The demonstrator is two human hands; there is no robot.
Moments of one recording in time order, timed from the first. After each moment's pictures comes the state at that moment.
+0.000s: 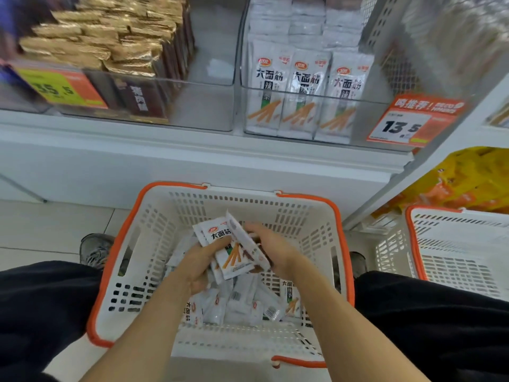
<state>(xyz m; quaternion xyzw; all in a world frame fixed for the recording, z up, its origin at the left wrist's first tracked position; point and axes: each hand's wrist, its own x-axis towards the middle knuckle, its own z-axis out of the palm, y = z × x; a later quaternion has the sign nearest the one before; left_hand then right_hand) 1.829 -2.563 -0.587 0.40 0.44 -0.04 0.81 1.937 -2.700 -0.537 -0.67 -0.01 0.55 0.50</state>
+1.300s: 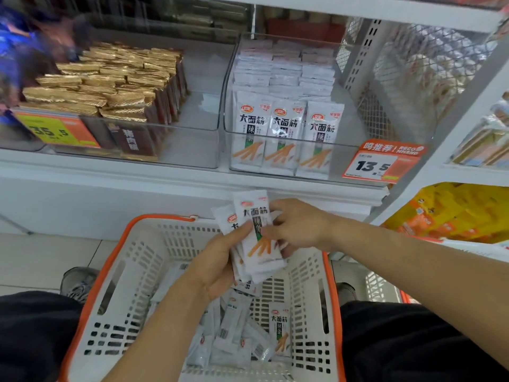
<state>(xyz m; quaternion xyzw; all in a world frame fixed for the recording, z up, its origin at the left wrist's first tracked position) 1.890 -2.604 -0.470 0.37 0.25 -0.01 0.90 2.011 -2.722 -0.398 -0.80 -0.22 0.46 0.33</state>
